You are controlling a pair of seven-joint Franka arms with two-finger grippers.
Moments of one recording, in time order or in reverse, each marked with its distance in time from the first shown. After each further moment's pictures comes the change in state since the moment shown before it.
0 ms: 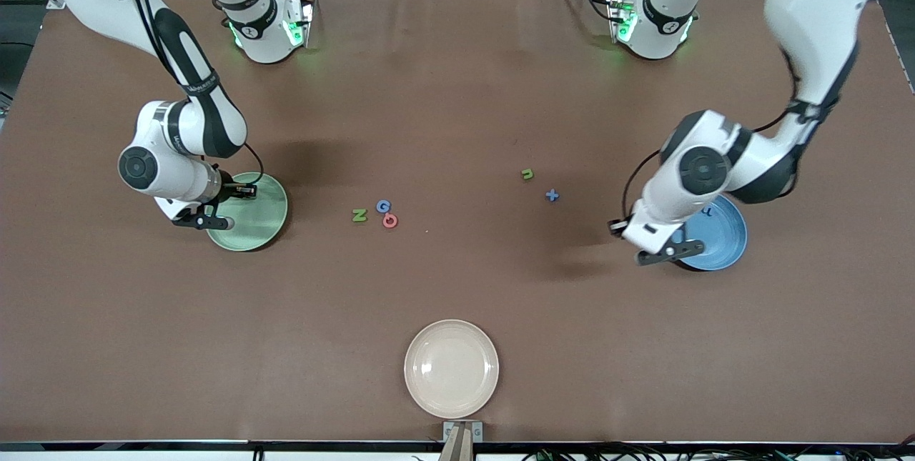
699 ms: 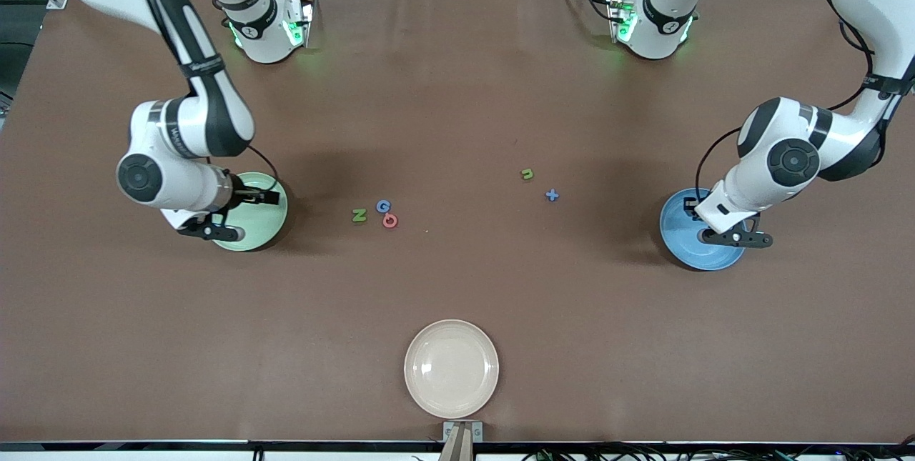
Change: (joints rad) left arm 0.325 -0.032 -0.066 -0.141 0.145 0.014 0.397; right arm 0.130 -0.061 0.026 0.218 0.022 -0.273 0.229
